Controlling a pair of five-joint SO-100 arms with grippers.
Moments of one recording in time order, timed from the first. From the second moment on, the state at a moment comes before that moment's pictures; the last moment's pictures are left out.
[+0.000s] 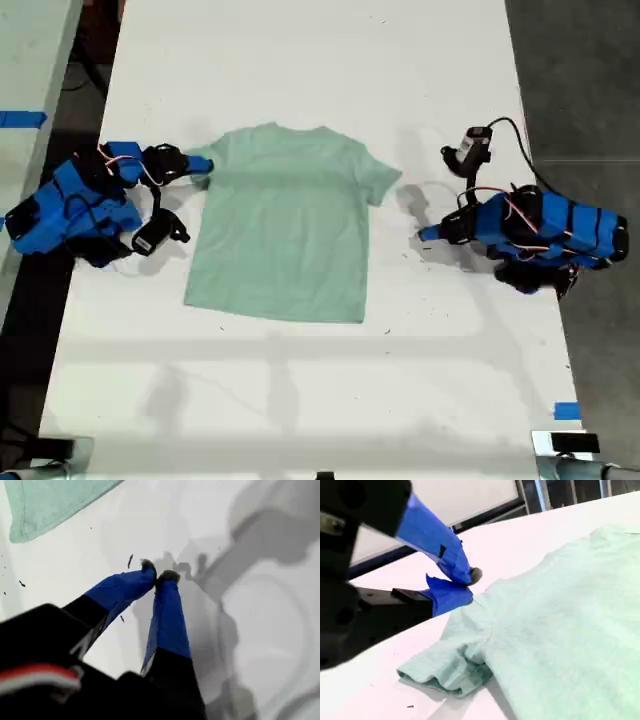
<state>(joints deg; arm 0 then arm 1) -41.9 205.3 186.3 57.9 25.3 16.4 199.8 174.8 76.2 -43.3</state>
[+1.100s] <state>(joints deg) -41.9 205.3 186.3 57.9 25.3 25.1 163.8 141.9 82.5 -22.5</state>
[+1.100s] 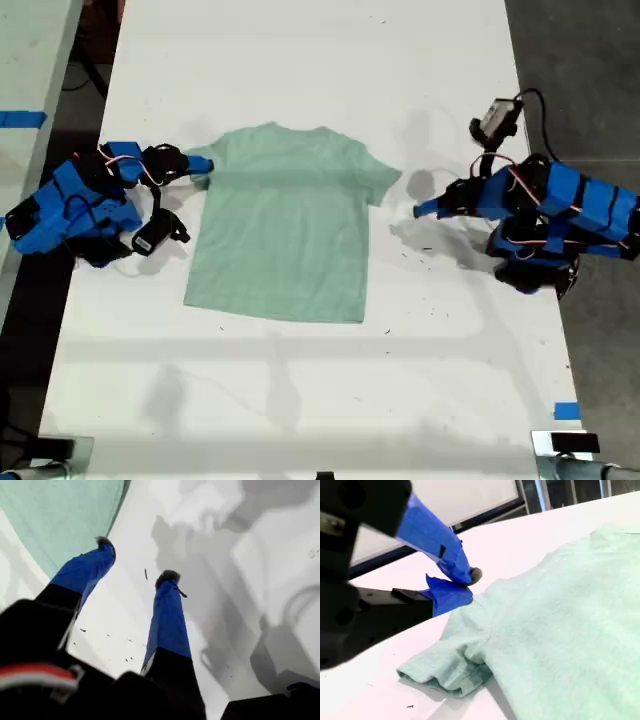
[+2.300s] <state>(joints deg) -41.9 205.3 186.3 57.9 25.3 46.1 89.7 104.1 65.9 -35.4</state>
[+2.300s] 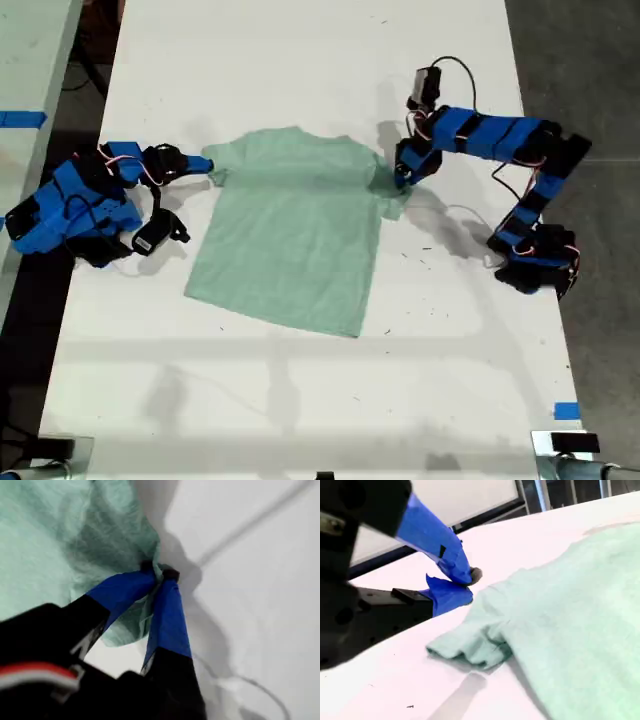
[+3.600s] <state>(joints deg) -41.9 205.3 186.3 57.9 25.3 34.5 97.3 74.0 93.8 -31.6</state>
